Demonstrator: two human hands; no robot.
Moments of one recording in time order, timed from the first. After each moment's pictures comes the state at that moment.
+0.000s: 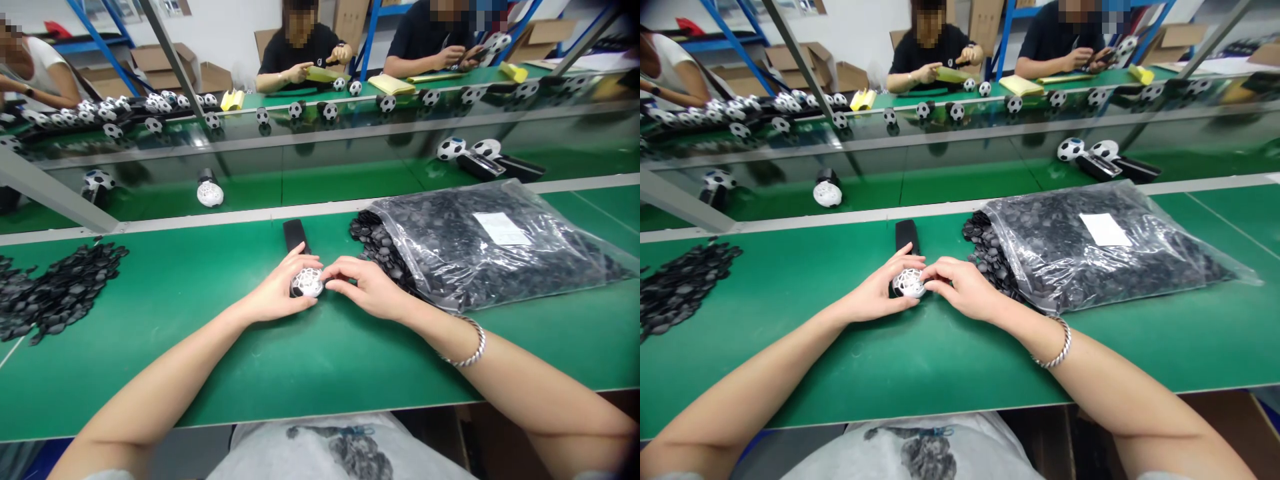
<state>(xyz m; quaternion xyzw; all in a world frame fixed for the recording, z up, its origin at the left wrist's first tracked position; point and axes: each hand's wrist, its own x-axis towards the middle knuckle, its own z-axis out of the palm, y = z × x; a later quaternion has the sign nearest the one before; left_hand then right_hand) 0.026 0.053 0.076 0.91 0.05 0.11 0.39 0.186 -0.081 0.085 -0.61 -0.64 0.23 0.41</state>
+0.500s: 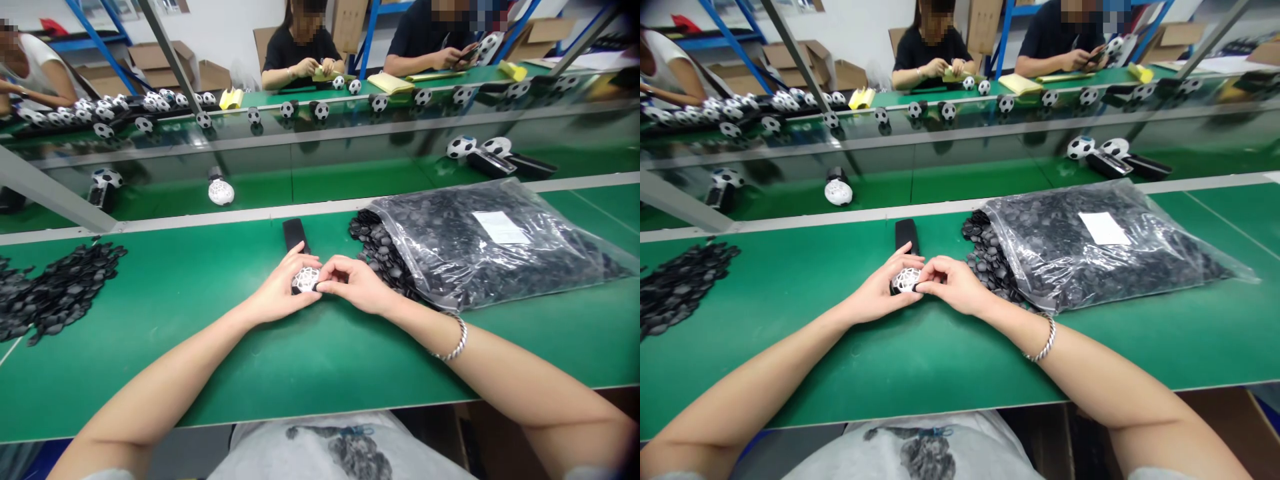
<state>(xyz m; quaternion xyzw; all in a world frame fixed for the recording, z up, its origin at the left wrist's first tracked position) 0.029 0.047 0.077 0.91 0.08 0.13 0.39 0.176 -0.069 0.070 -0.60 -0.52 0.35 0.49</state>
